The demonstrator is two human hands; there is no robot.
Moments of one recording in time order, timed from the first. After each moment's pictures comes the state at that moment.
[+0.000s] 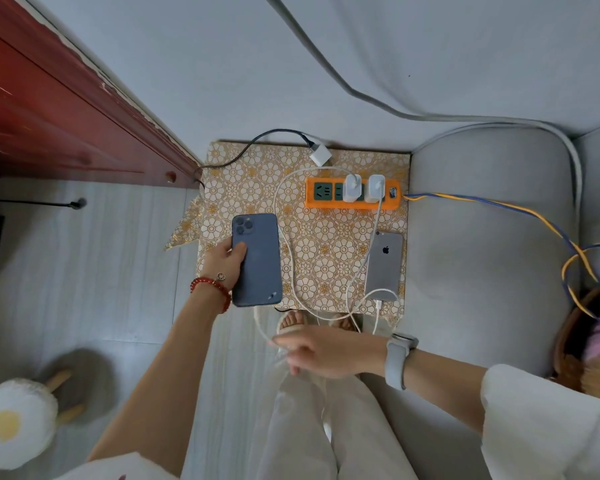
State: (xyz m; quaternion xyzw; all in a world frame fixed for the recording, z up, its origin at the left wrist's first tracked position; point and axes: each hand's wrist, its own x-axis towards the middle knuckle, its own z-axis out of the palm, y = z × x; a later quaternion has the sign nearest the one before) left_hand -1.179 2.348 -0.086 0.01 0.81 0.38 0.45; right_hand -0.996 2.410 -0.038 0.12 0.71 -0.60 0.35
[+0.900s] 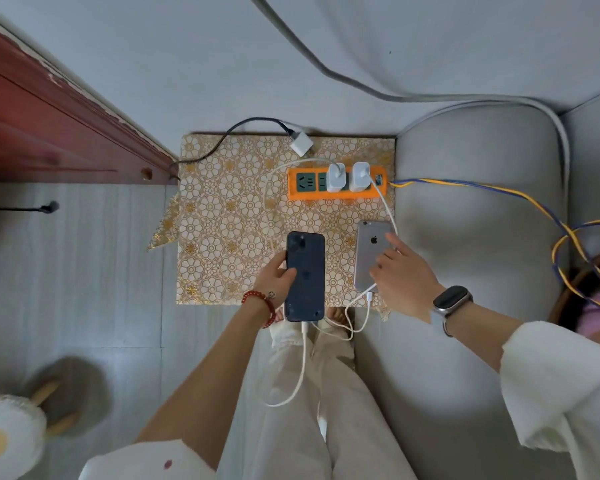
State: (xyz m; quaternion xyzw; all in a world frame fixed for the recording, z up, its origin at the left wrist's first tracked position) left_hand -1.106 2.374 -0.122 0.06 0.73 0.32 0.60; right_hand -0.931 2.513 -0.091 0.12 0.93 -0.03 0.35
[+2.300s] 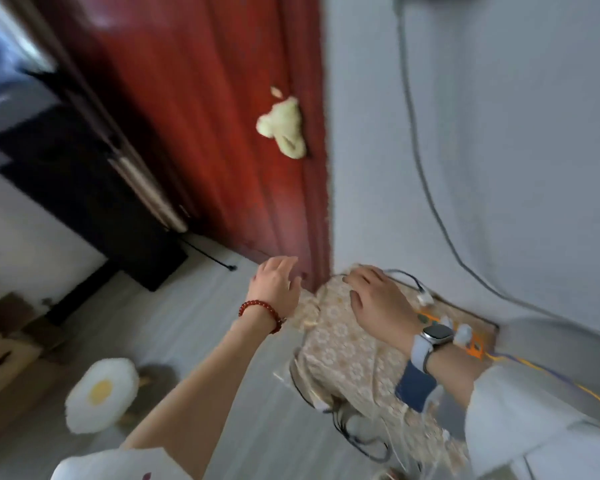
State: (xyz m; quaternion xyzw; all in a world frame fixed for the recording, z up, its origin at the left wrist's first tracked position) left_hand -1.197 2.223 0.146 0.24 0.94 0.23 0.09; right_hand -1.093 2.388 0.131 0.05 0.97 -0.23 -0.06
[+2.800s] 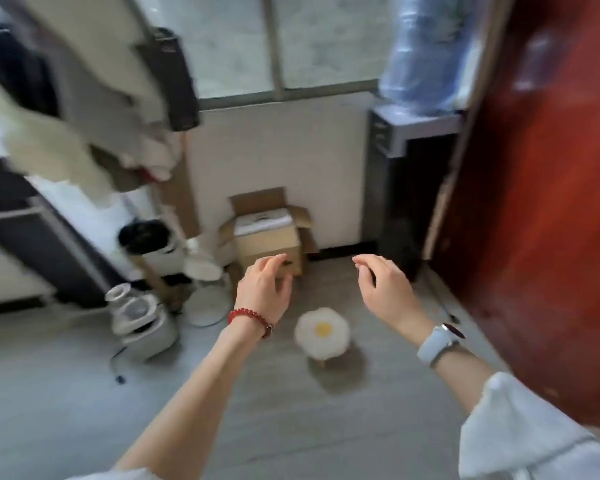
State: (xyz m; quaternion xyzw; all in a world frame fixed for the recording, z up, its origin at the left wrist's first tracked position) left_hand -1.058 1.620 0.261 -0.15 0.93 0.26 -0.19; right_hand -1.128 1.809 0.265 -0.25 0.88 -0.39 -0.08
